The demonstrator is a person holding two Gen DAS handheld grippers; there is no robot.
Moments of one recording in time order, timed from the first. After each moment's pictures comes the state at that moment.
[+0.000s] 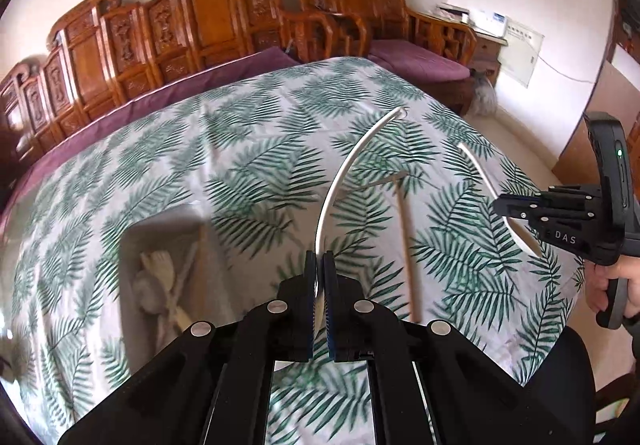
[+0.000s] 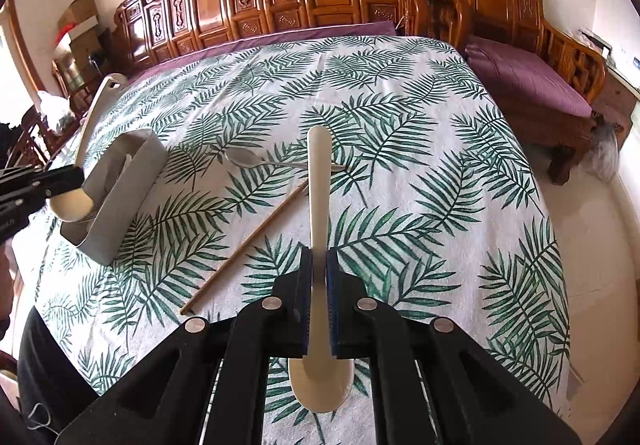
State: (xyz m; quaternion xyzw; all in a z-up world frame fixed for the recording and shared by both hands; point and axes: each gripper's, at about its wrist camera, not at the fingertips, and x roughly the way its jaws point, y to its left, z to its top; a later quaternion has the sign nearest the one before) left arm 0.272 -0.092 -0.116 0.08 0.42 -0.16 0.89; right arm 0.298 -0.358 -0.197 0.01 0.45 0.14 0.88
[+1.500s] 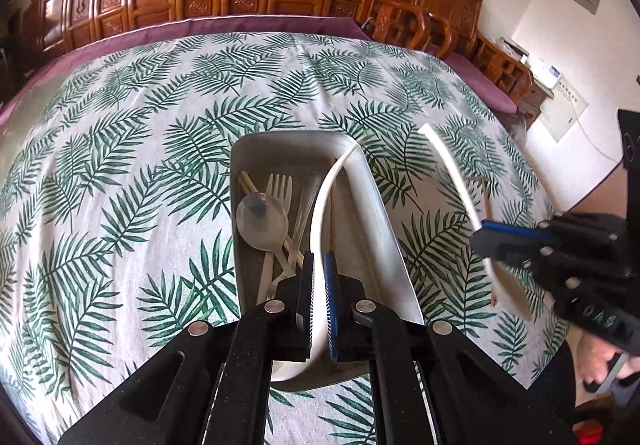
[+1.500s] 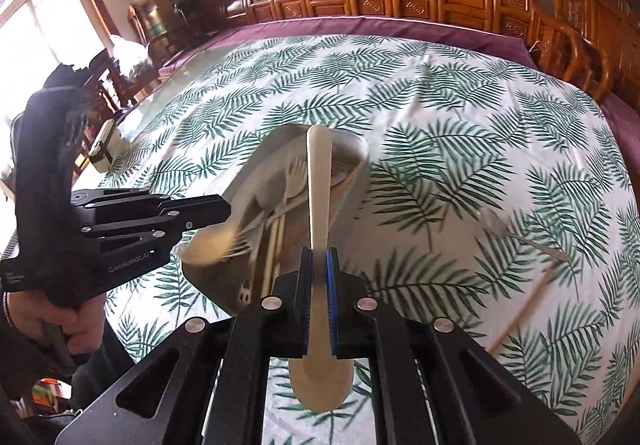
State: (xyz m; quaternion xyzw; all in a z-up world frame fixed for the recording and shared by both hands) left arm 0.294 0.054 -0.150 -0.05 0.48 -0.11 0.87; right arm 0.320 -0.120 -0.158 -0.04 0.48 0.29 0.83
